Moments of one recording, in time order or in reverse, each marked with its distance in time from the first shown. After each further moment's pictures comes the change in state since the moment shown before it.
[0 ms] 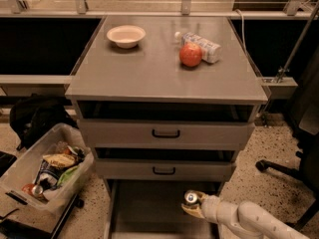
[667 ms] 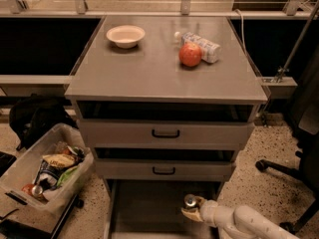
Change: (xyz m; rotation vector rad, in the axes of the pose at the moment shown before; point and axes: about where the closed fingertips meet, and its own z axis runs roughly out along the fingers) arm 0.045 0.001 0.020 0.001 0.030 0.078
